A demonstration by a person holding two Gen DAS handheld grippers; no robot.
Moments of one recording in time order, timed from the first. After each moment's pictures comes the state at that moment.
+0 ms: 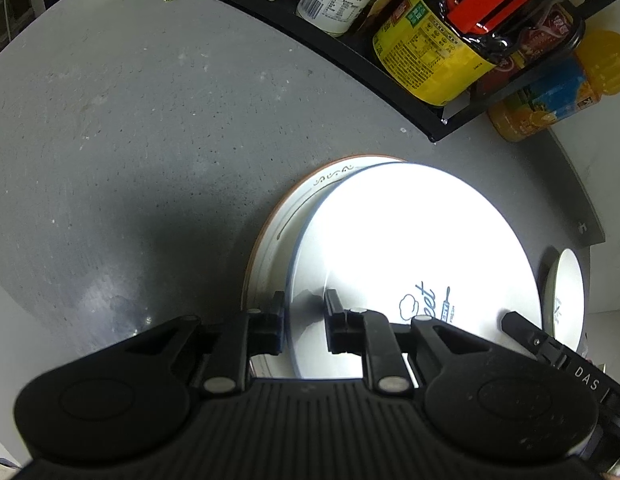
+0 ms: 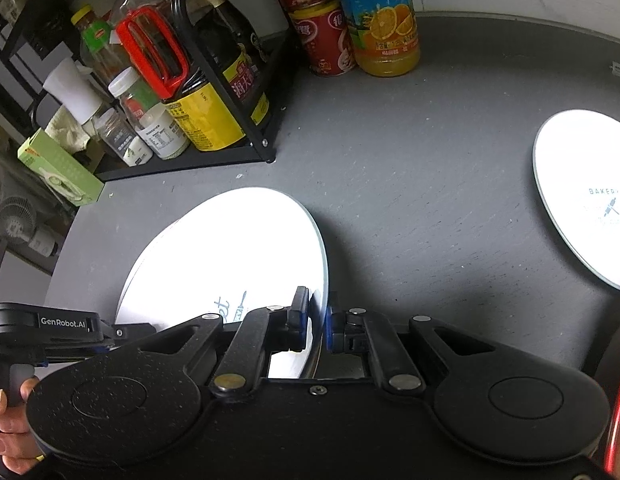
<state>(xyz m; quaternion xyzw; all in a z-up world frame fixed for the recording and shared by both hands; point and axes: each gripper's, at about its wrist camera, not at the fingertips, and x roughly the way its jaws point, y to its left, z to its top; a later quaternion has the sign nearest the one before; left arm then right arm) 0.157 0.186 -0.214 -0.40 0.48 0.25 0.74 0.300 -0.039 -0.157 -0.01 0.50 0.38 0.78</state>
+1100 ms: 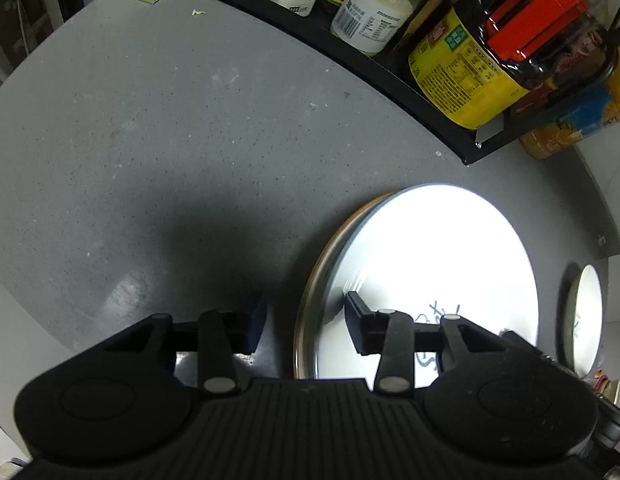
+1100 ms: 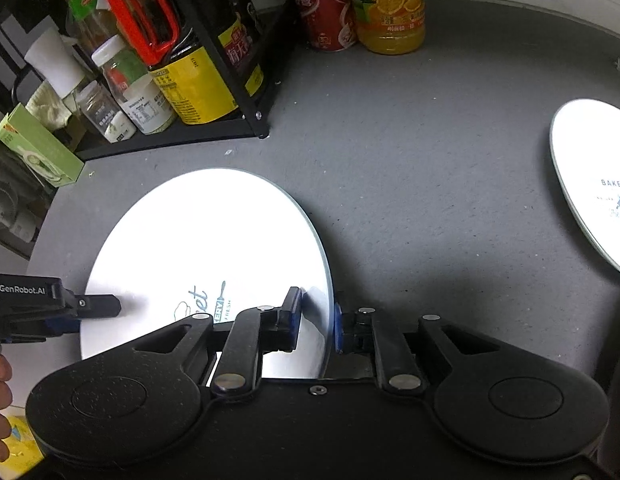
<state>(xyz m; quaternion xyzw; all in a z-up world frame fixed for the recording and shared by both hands) 0.150 0.213 -0.219 -0.39 0.48 0.27 0.73 0.297 -0.017 -0.171 -0.05 0.51 0.36 0.78</state>
